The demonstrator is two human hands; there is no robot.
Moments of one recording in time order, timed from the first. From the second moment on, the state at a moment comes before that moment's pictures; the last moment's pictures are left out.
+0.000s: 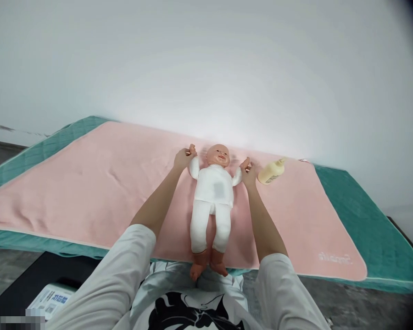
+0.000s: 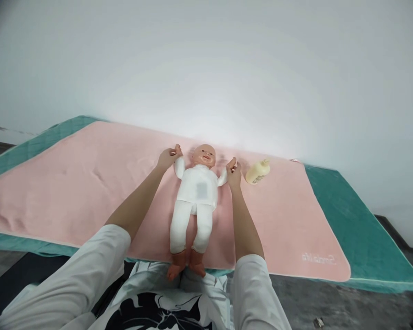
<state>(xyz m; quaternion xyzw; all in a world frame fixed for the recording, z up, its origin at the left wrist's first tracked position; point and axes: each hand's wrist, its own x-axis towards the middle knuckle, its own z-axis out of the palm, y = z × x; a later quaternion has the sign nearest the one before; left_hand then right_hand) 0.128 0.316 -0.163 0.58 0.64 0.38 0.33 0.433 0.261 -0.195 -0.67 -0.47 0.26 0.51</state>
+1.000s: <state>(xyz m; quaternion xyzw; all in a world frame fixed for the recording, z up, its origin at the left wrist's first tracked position) 0.061 0.148 -0.202 0.69 0.46 0.40 0.39 0.464 0.072 -0.230 -0.50 -0.82 0.10 0.26</state>
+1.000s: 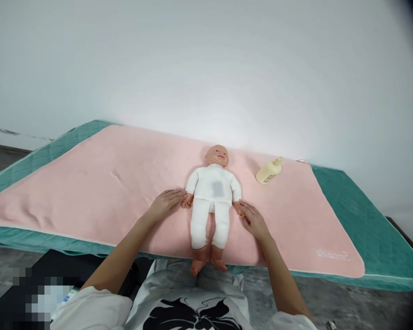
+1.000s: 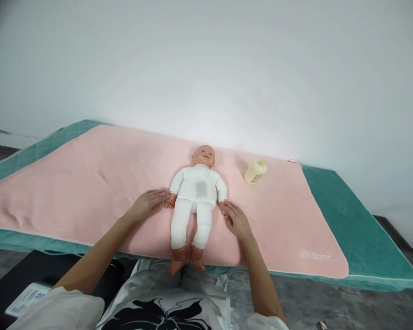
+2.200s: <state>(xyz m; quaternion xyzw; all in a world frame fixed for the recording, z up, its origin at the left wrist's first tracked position) 0.141 0.334 -0.179 0.57 0.74 0.24 0.26 0.429 0.297 -0.216 -0.71 -0.51 0.22 0.43</state>
